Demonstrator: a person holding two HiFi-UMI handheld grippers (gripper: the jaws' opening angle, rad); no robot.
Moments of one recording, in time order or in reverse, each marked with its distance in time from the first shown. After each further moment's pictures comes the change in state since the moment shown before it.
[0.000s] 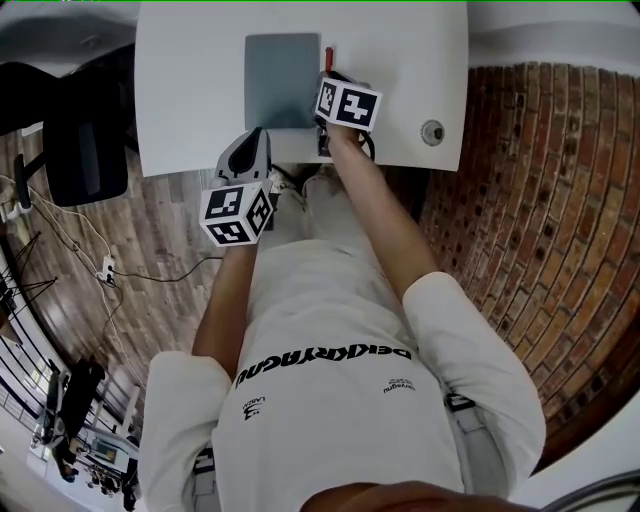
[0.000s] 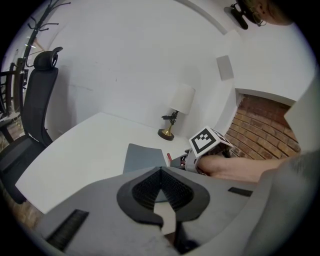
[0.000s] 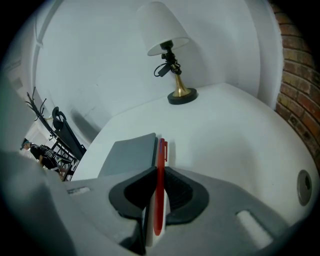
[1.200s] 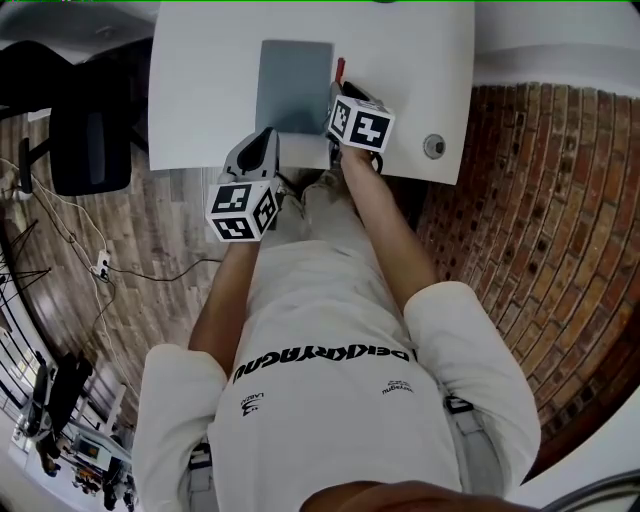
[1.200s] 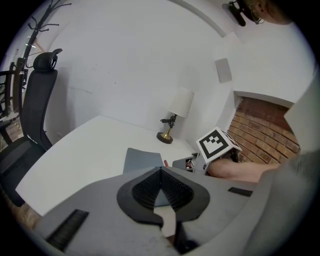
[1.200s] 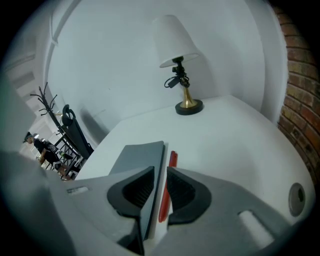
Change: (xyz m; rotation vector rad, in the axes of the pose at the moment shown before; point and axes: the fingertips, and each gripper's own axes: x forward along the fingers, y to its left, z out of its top) left arm -0.010 0.002 0.013 0.000 -0.023 -0.017; right arm -0.028 0.018 0.009 -0.080 -0.071 0.036
